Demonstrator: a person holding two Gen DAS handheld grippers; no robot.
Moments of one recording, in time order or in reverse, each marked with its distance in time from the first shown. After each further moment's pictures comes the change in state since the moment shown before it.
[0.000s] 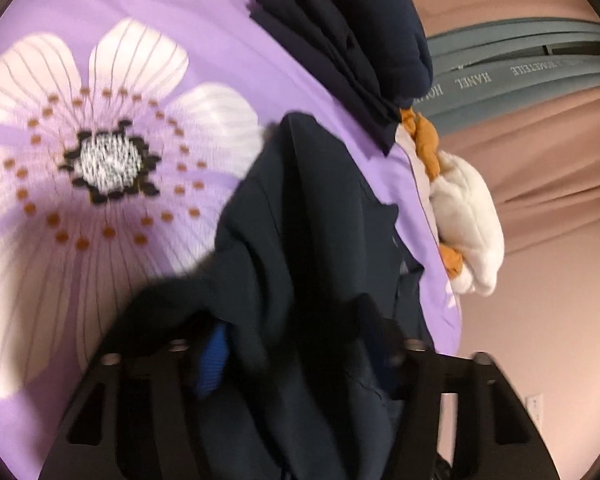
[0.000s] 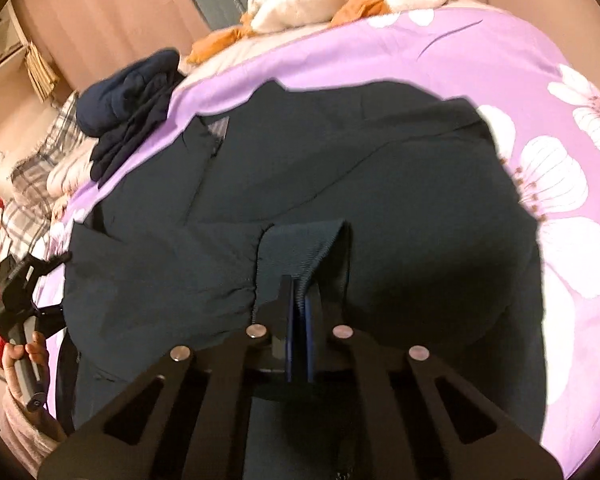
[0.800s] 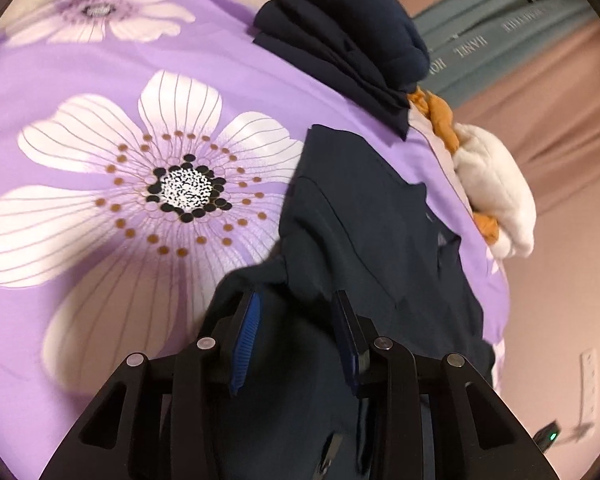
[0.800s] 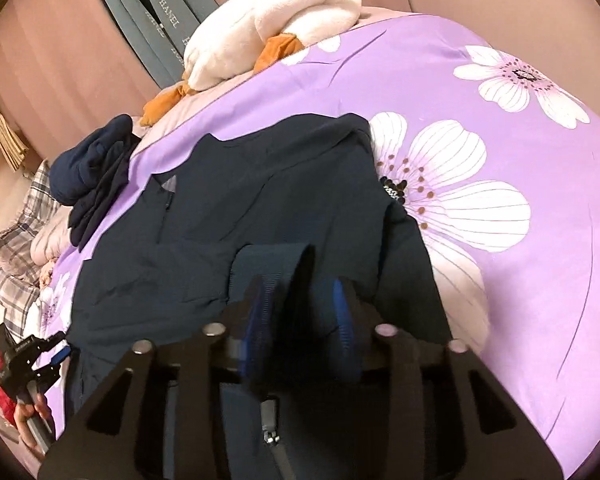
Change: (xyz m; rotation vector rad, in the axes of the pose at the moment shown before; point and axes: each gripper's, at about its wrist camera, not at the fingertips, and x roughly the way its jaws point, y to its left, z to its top) left arm -0.041 0.008 -0.014 0.203 0.007 0.160; right arm -0.046 -0.046 -0.018 0.176 -0.119 -0.076
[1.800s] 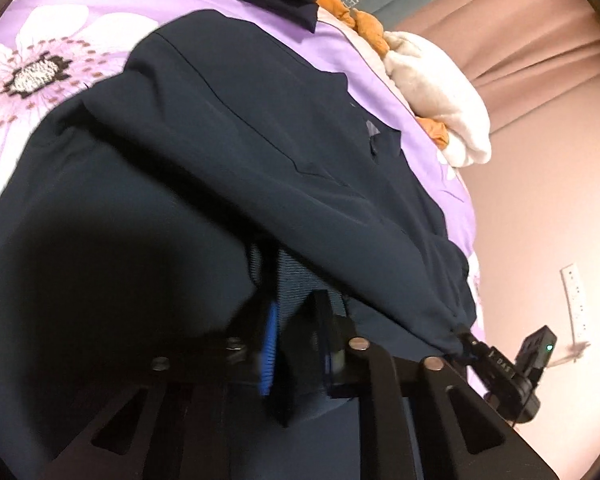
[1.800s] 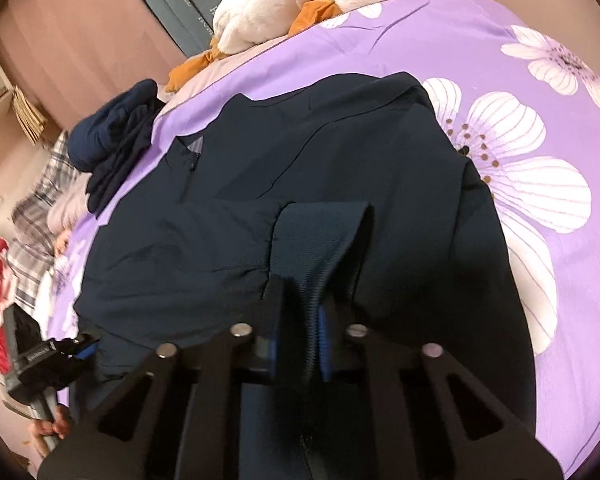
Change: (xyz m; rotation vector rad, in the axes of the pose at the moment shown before) left arm 0.054 -0.058 -0.069 0.147 0.188 -0.156; right arm 0.038 0.024 -0.012 -0.072 0.096 0.071
